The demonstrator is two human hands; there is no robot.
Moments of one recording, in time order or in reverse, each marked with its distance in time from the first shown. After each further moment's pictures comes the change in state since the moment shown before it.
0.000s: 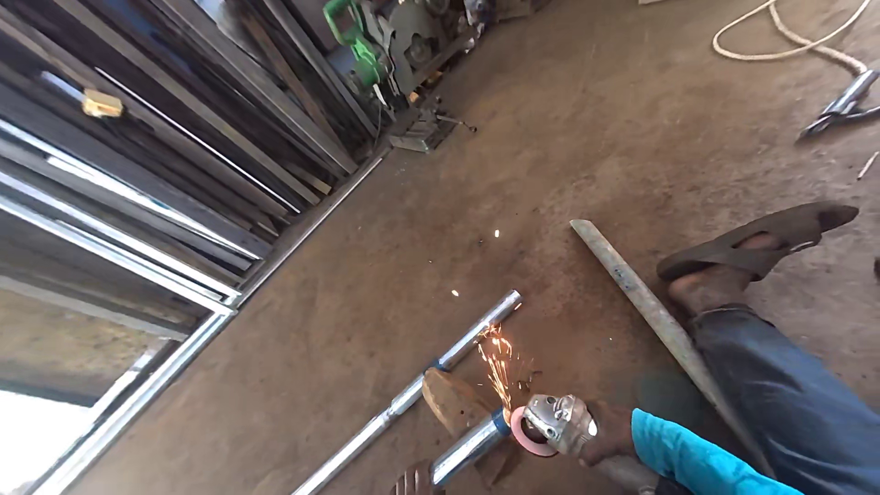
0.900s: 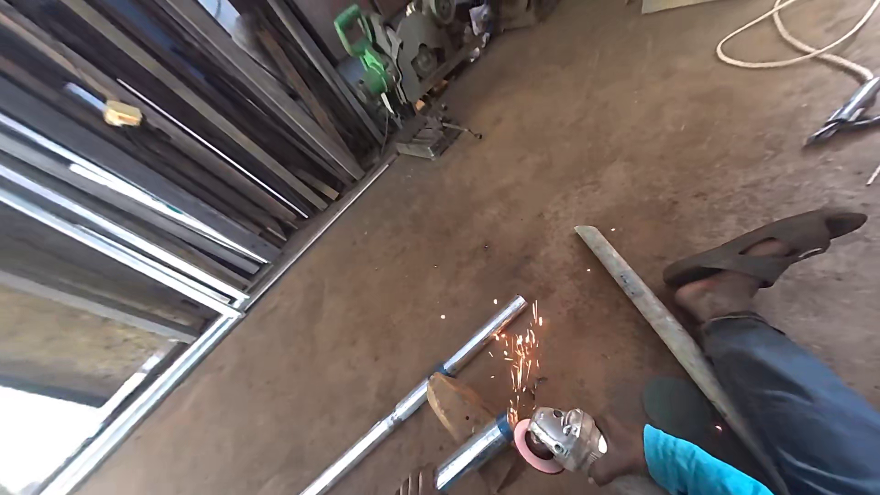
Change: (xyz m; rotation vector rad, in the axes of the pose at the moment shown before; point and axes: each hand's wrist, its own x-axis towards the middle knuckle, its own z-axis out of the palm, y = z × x) left_hand 0.006 0.002 -0.008 -0.035 -0.099 -0.045; right_hand -0.006 -0.001 0.007 0.005 -0.001 -0.055
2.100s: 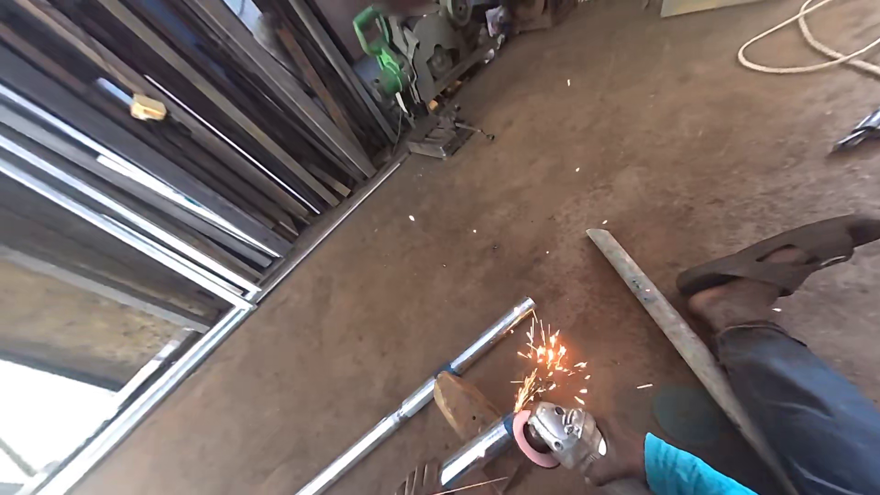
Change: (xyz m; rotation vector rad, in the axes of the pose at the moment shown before) left_hand 0.011 -0.003 -0.008 -0.012 -0.203 -0.069; right_hand 0.015 0.007 0.011 0.075 0.100 -0.099
